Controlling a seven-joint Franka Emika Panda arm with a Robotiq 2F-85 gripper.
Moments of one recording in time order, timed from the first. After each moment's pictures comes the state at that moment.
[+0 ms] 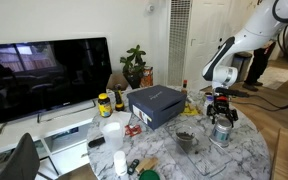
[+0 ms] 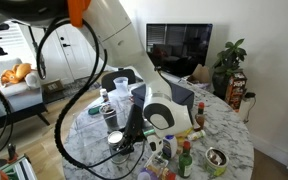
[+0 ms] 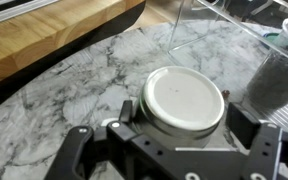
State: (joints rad) arm -0.28 0.64 -0.17 -2.08 0.62 1.68 0.01
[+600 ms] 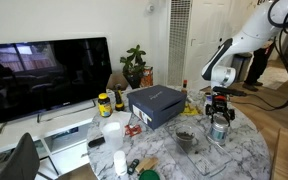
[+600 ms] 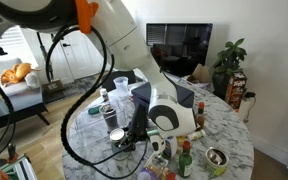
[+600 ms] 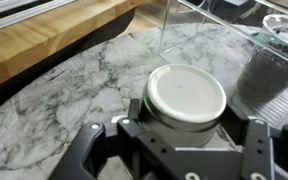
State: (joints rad) arm -0.29 0.68 -0.17 -2.01 0.65 1.62 0.05
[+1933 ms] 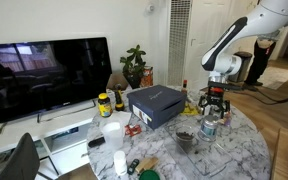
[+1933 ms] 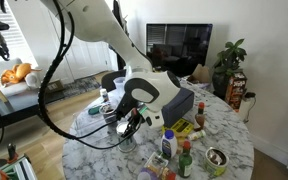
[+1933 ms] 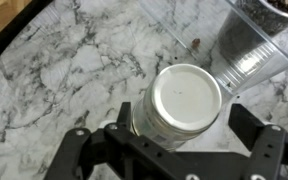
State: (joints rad) arm -0.15 0.38 -0.17 -2.25 0.62 2.05 0.24
